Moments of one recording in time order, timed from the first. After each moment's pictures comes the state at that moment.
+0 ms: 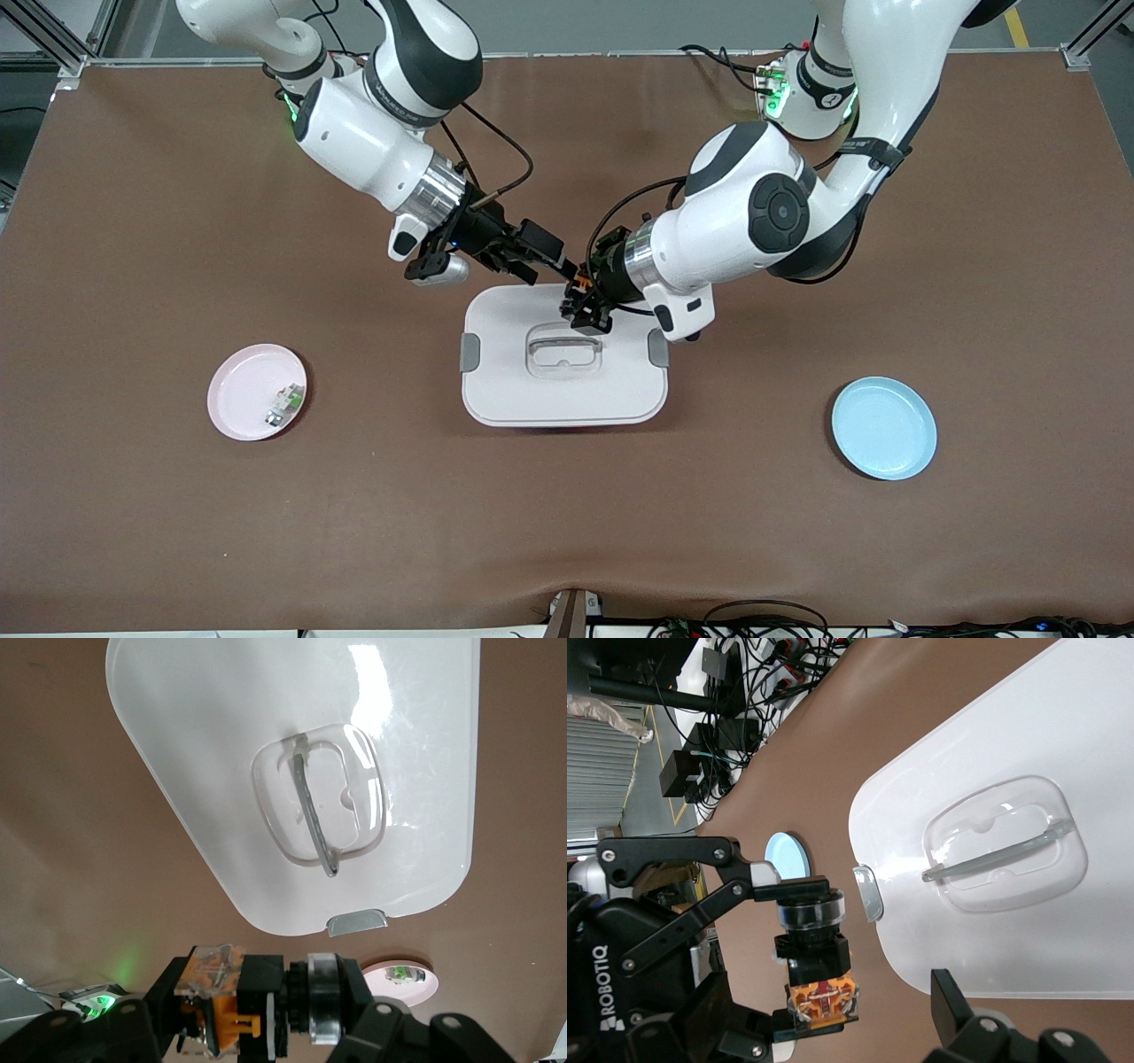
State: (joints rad) left arm -0.13 0.57 -0.63 -1.39 -0.22 2.08 -1.84; right arm 0.73 0.19 -0.03 -1.92 1.01 2.71 0.28
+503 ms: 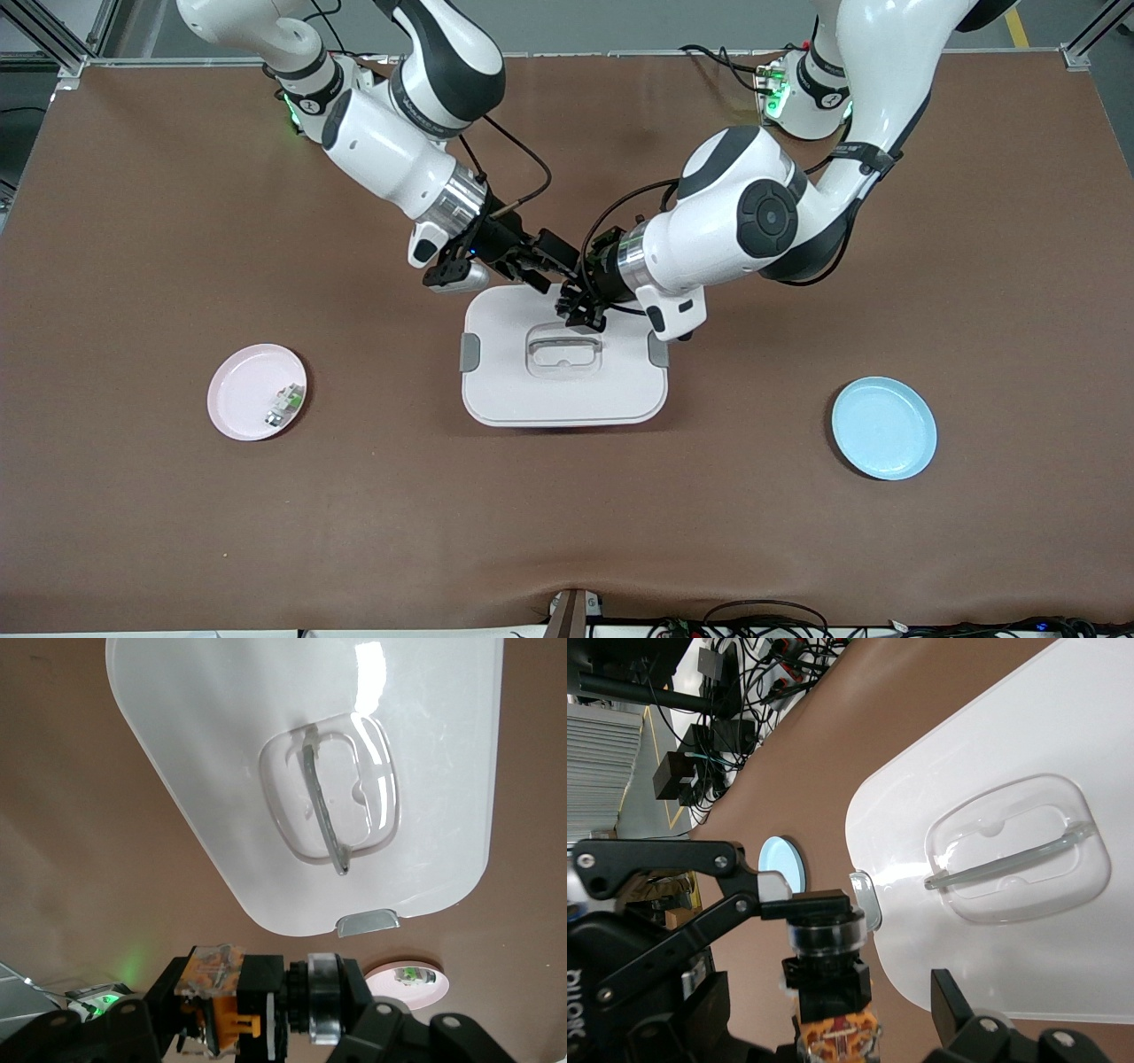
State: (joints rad) left arm -0.15 0.58 -0.63 -1.39 -0.22 2.08 -1.84; right arm 0.76 0.26 -0.03 -1.88 1.01 2.76 0.28
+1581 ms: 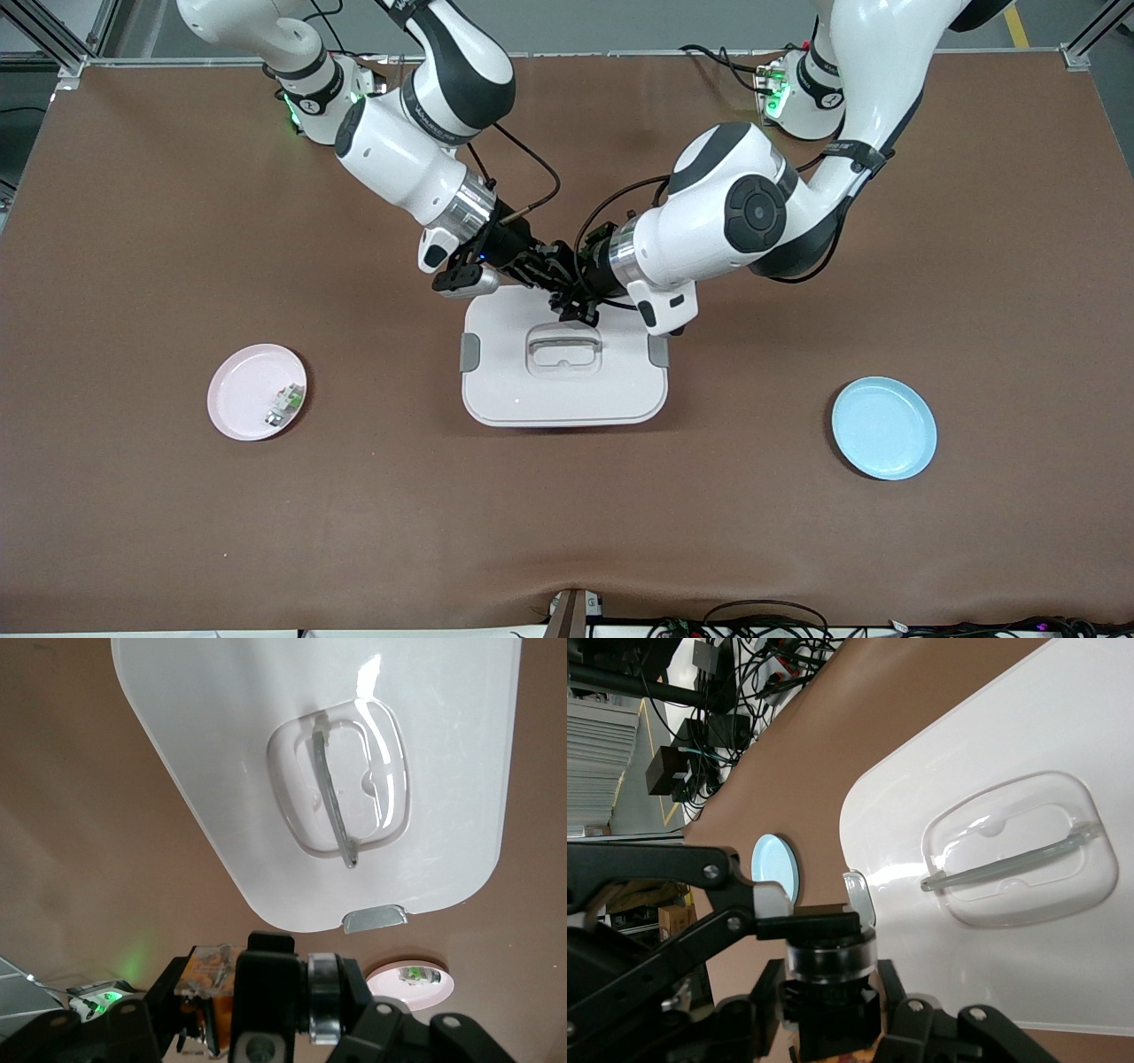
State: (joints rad) left arm -0.16 0.58 -0.63 -1.39 -0.22 2.08 -1.86; right arm 0.77 0.28 -0.03 -1.87 1.02 2.76 0.26
